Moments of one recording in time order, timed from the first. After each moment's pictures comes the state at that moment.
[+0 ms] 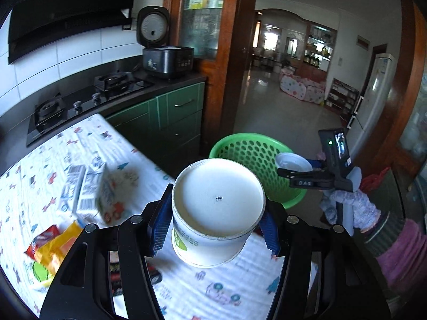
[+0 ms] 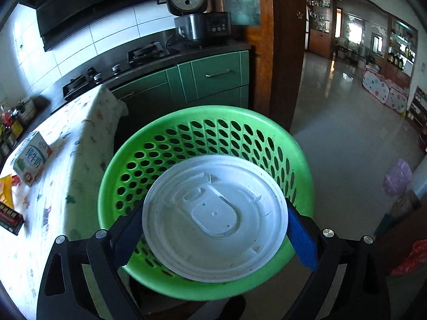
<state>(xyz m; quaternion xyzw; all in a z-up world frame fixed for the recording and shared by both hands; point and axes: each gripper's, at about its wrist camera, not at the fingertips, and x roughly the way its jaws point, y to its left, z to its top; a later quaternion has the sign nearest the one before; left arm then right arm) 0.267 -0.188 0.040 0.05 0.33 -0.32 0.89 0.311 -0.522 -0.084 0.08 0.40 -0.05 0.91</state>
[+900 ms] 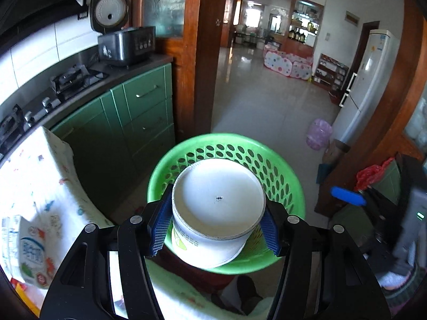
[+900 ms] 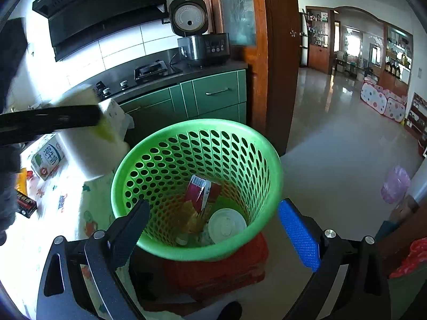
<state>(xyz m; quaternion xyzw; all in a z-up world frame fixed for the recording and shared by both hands) 0.344 -0.355 -0.007 0.09 0.38 -0.35 0.85 0.242 -0.529 -0.060 0.08 0.34 -0.04 0.93</state>
